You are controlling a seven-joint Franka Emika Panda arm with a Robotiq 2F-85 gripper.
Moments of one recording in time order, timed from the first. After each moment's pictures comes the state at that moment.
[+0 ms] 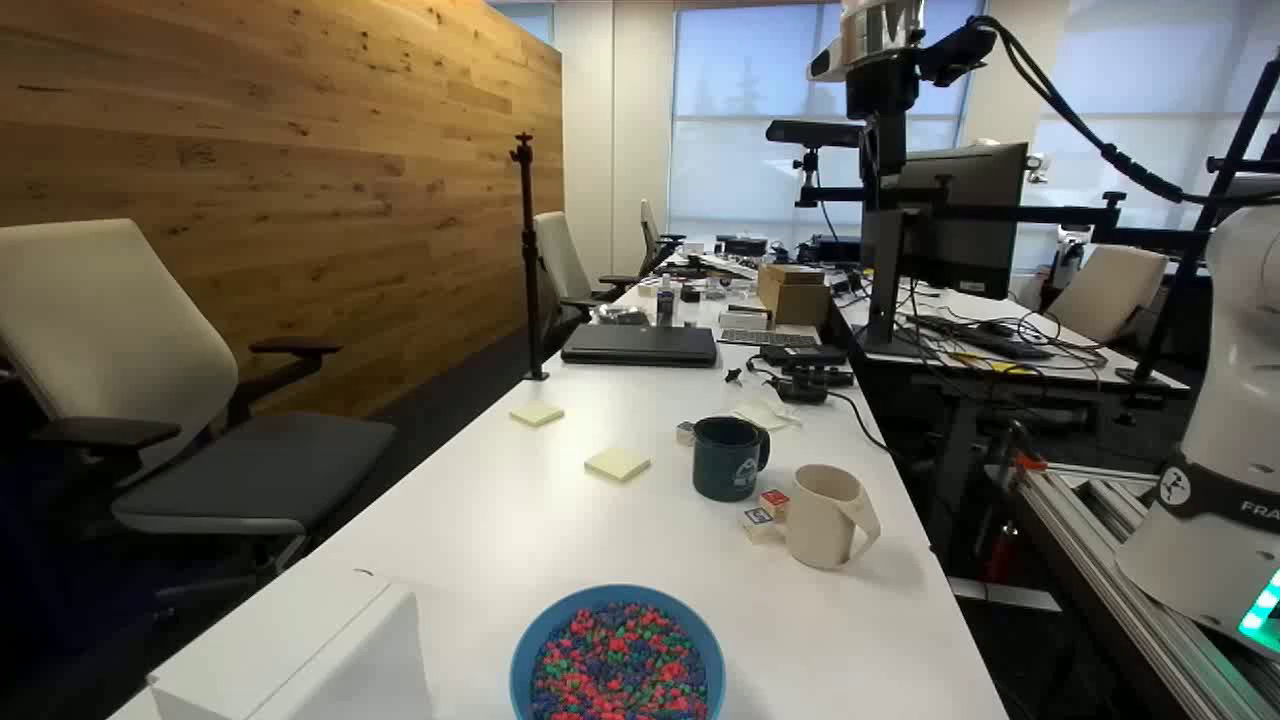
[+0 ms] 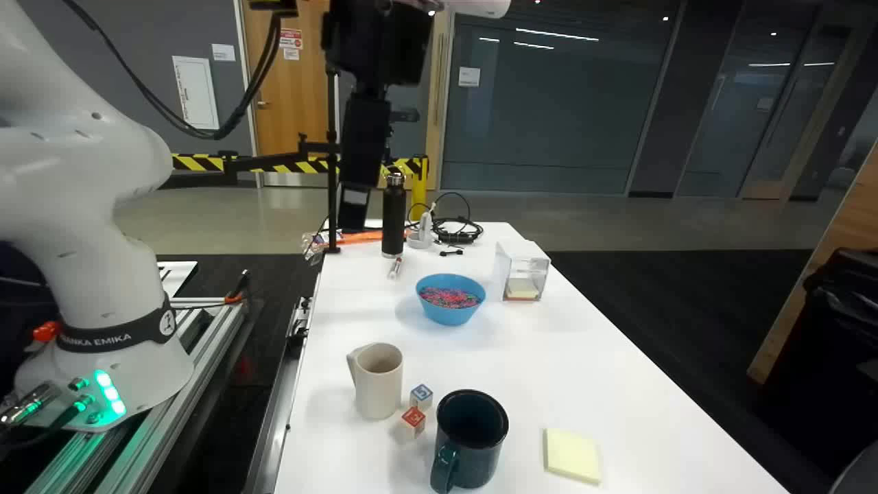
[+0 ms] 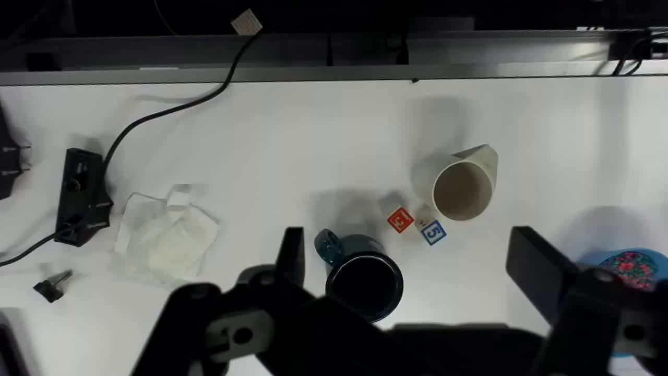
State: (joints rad) arm -0.13 -0.46 -0.28 -2.26 -0.14 1.67 -0.35
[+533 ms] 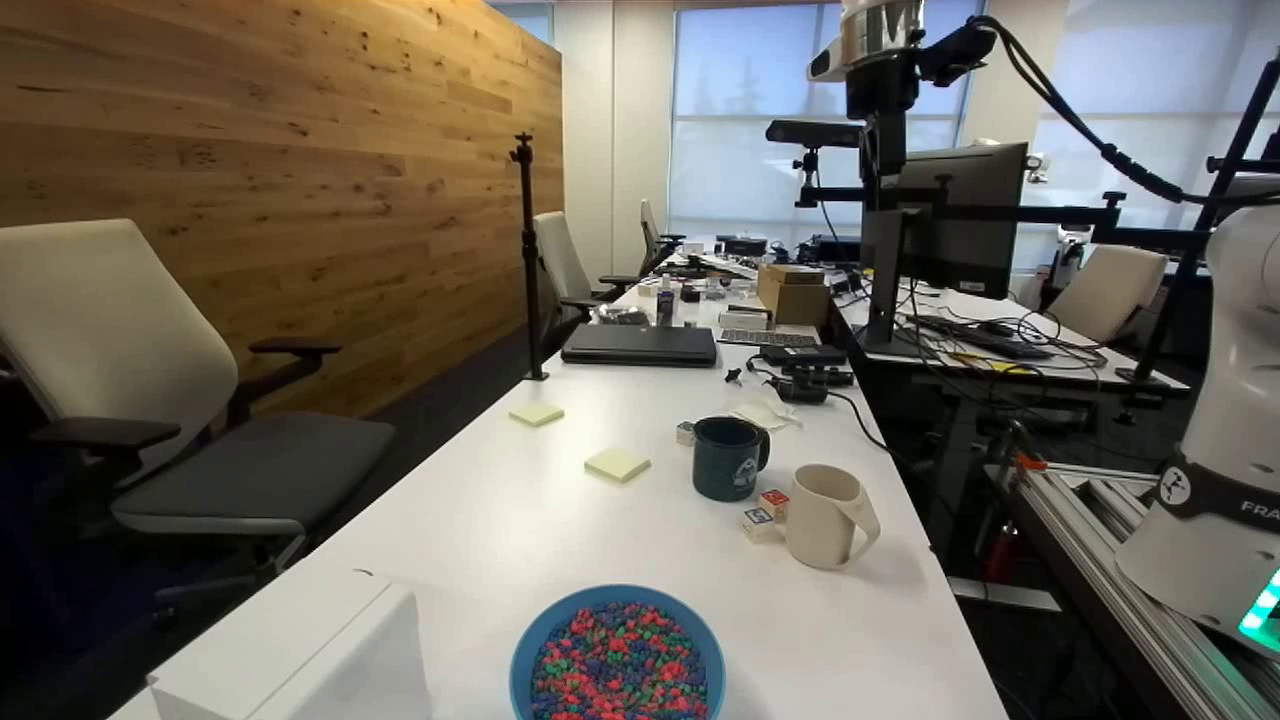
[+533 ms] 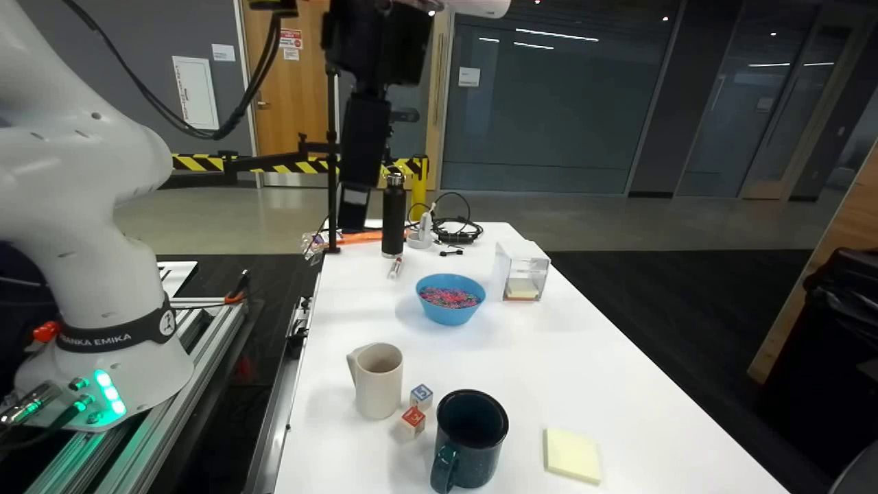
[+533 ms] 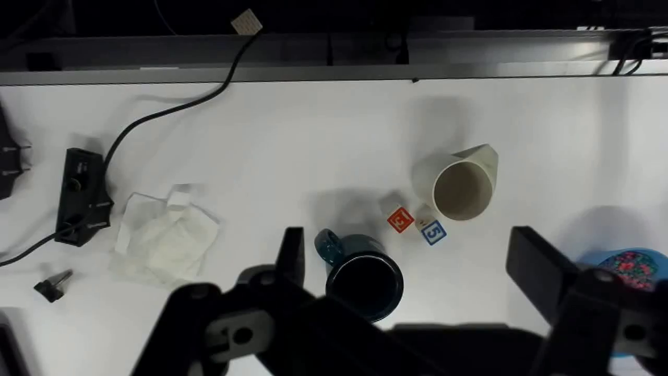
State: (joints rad) arm -0.13 -0.46 -0.28 -2.26 -0.14 1.67 -0.35
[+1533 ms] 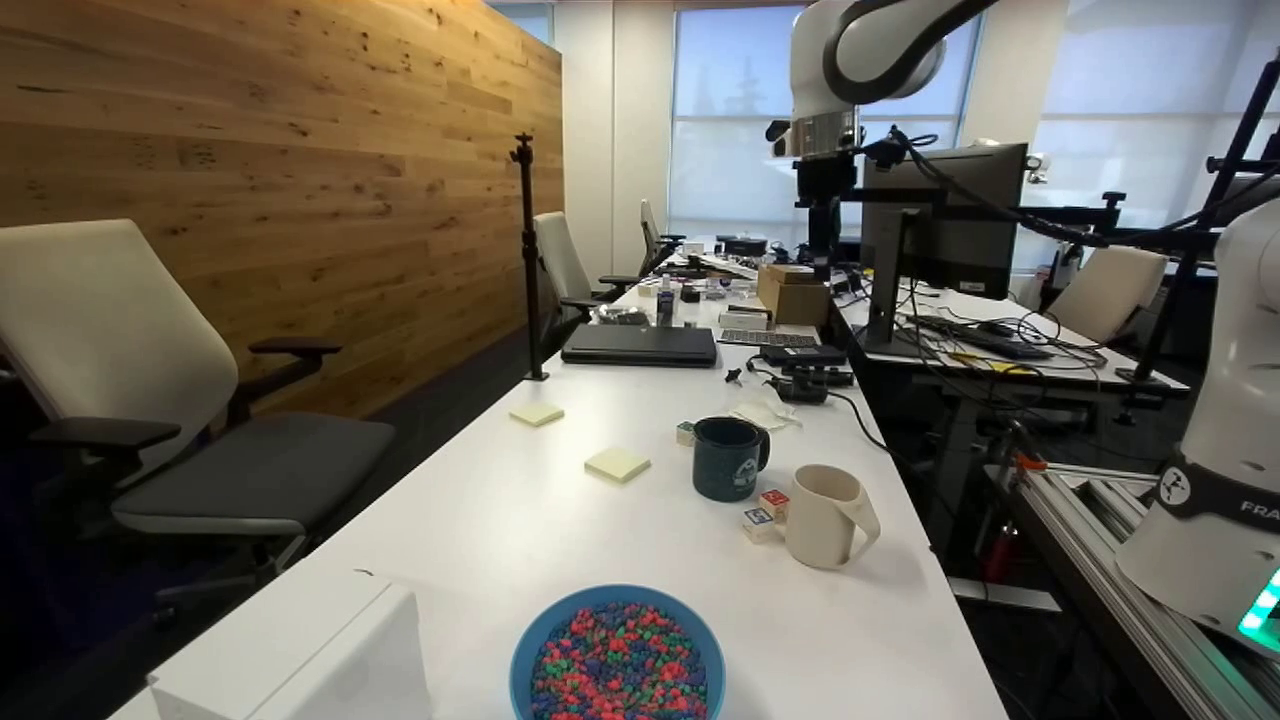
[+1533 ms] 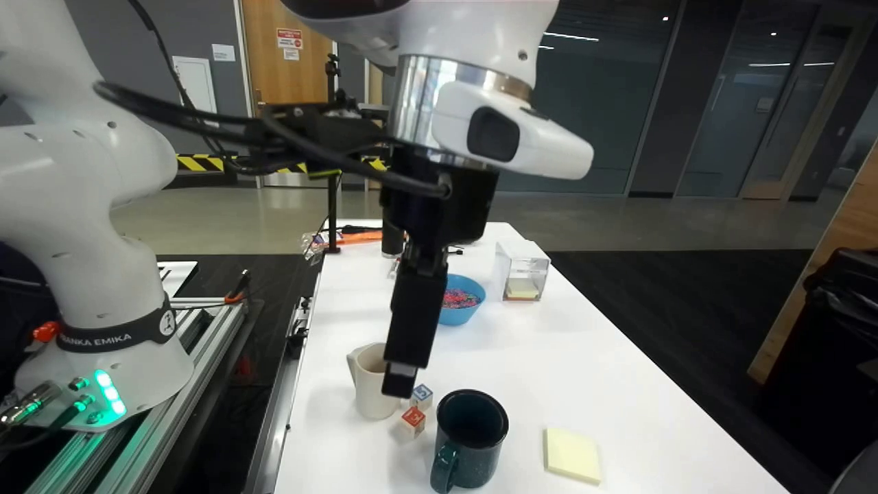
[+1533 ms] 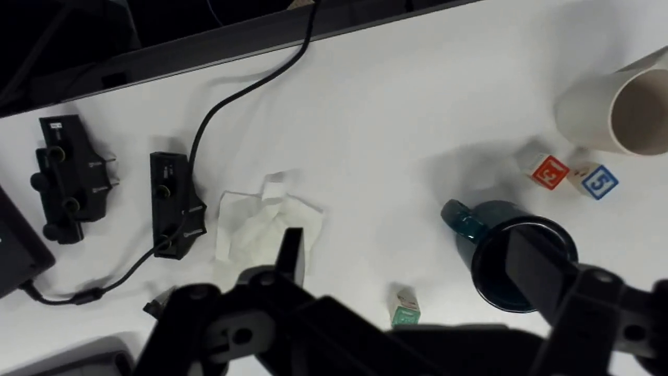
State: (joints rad) arm -0.22 -0.19 -0.32 -2.27 -0.22 2.01 -0.22
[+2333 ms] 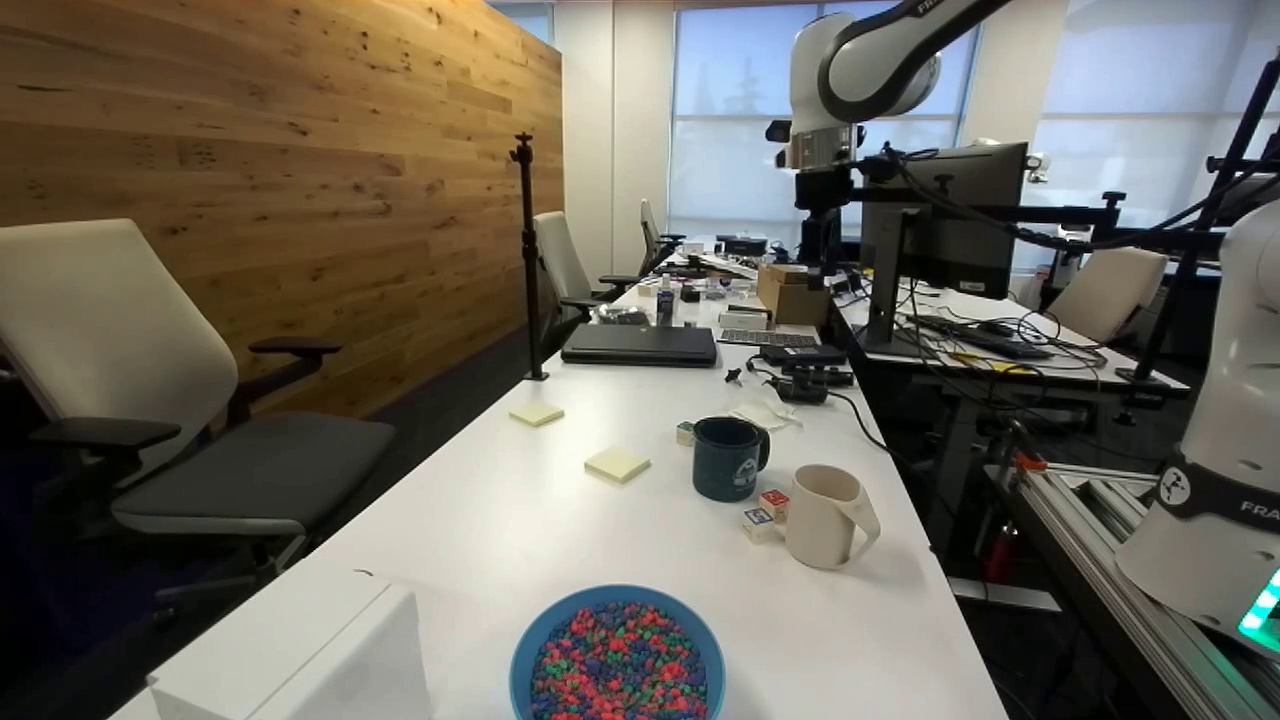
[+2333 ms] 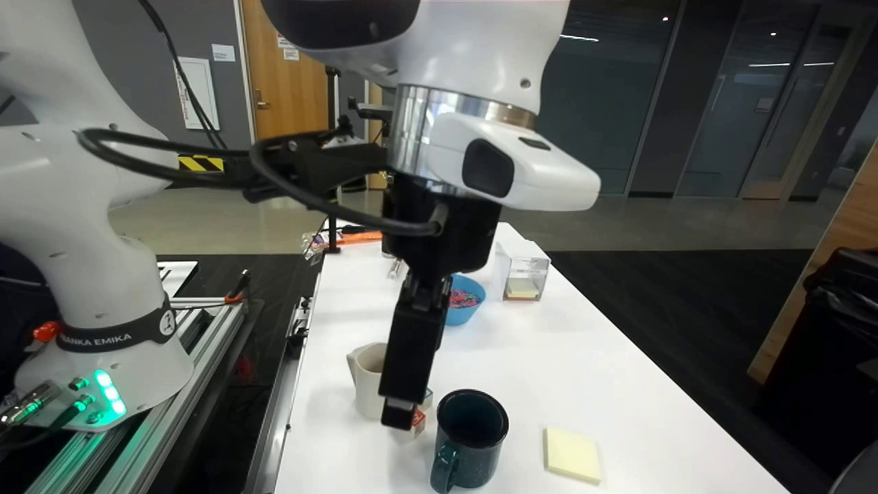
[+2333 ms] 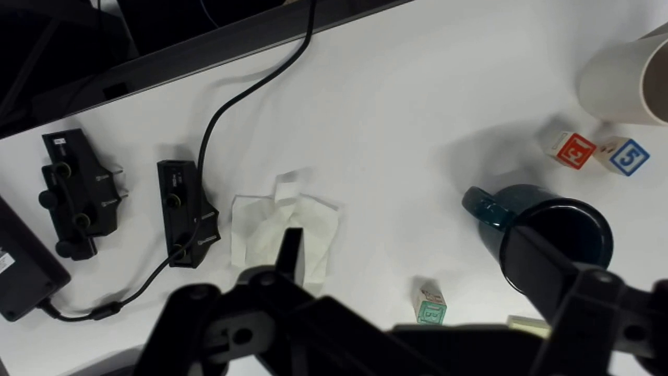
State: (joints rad) arm -0.25 -0.15 -0.31 -2.28 -0.20 2.07 -0.18
